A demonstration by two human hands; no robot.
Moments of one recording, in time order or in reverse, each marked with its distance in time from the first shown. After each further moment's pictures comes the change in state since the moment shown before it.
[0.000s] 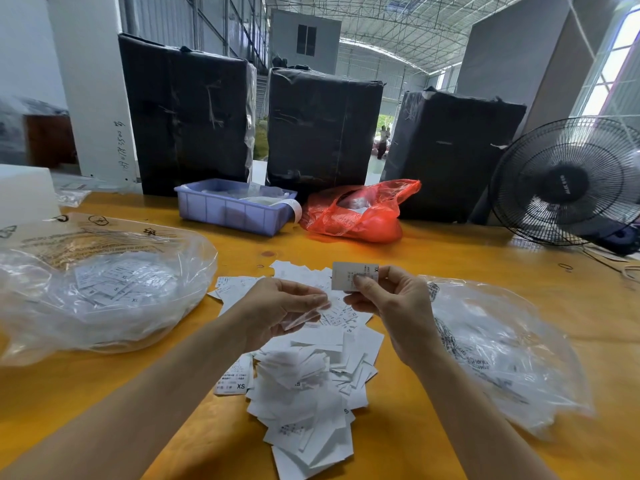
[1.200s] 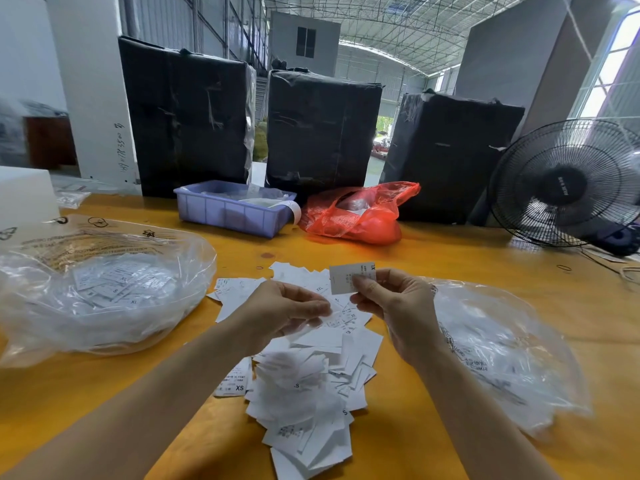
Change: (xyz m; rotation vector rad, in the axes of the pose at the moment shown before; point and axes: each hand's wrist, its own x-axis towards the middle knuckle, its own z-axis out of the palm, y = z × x) left_hand 0.000 -0.004 0.002 0.064 -0.011 0.048; right_hand 0.004 0.000 -0.005 0.060 0.010 0.072
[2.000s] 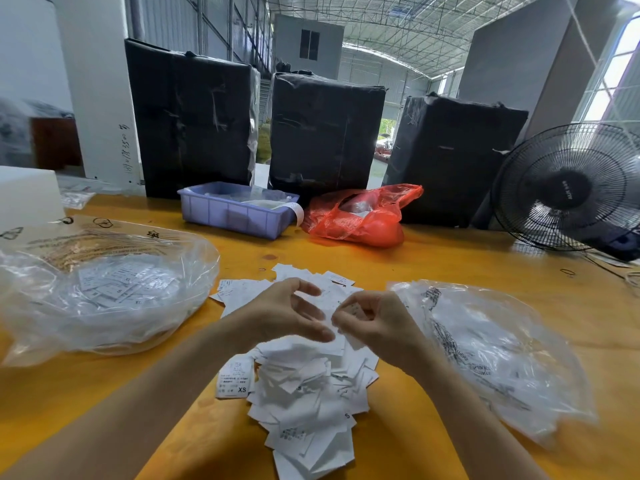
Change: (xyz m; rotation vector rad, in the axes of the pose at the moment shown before) left_hand 0.001 0.003 -0.008 0.365 -0.071 0.036; right_hand -0.009 0.003 0.005 -0.600 -0.304 -0.131
